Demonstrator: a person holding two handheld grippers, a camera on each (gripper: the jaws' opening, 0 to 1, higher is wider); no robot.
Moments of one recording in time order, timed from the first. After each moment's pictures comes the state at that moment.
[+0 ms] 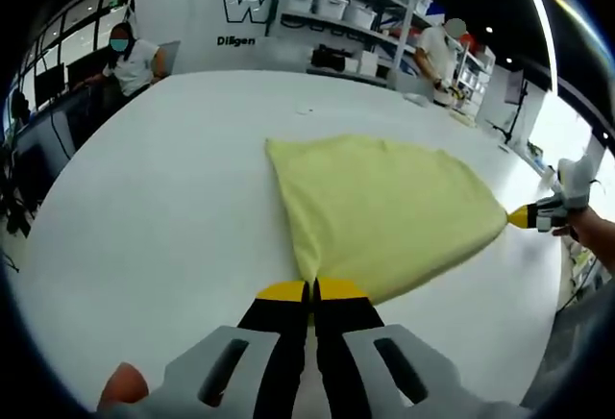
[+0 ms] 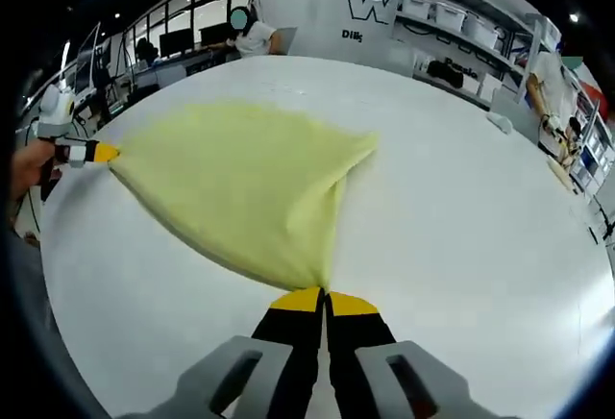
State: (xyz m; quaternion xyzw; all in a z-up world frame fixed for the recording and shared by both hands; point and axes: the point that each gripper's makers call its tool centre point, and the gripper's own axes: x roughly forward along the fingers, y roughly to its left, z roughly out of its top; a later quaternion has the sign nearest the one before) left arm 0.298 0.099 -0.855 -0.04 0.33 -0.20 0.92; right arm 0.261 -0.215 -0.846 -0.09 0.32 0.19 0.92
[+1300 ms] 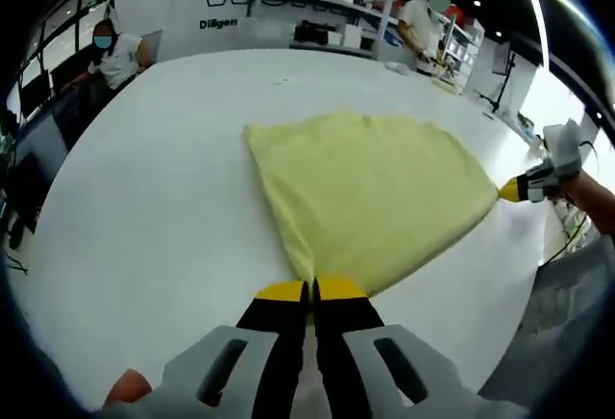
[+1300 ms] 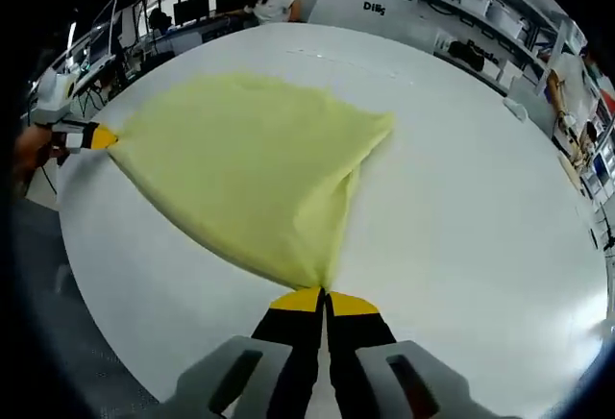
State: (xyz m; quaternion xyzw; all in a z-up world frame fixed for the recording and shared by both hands) left arm 0.215 0.107 -0.858 0.01 0.39 -0.22 0.89; right arm 0.184 -0.248 -0.869 -0.13 0.46 0.14 0.87
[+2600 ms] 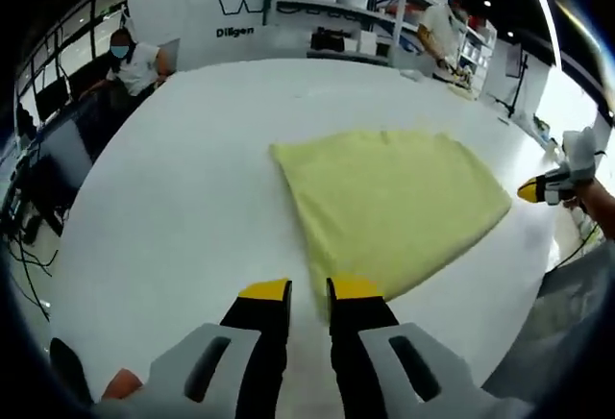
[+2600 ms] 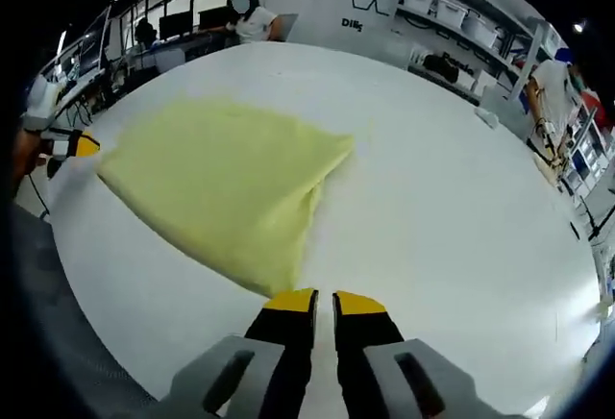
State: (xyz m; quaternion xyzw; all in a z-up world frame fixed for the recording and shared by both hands) left arm 0.212 0.135 -0.820 0.01 0.35 -0.17 0.92; right arm 0.183 -0.267 -0.829 -0.12 0.39 0.09 0.91
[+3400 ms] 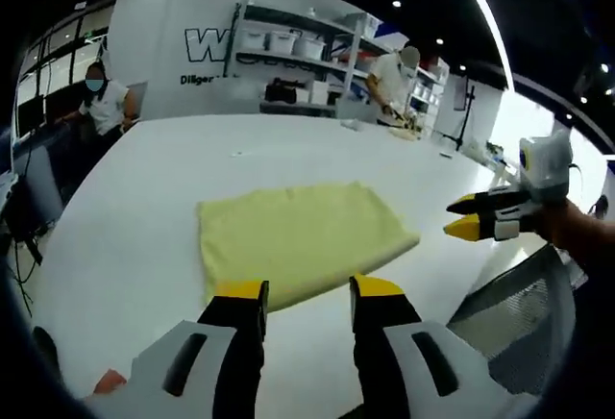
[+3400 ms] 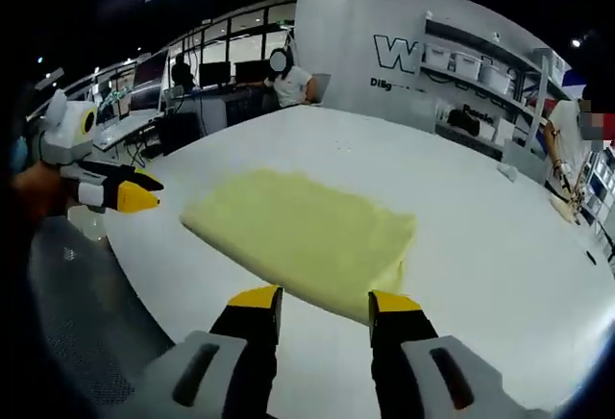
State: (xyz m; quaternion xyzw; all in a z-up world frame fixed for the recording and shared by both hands) left arm 0.146 0.045 -0.755 -0.02 0.26 -0.27 0.93; right arm 0.137 -0.153 -0.763 -0.10 0.28 0.17 0.94
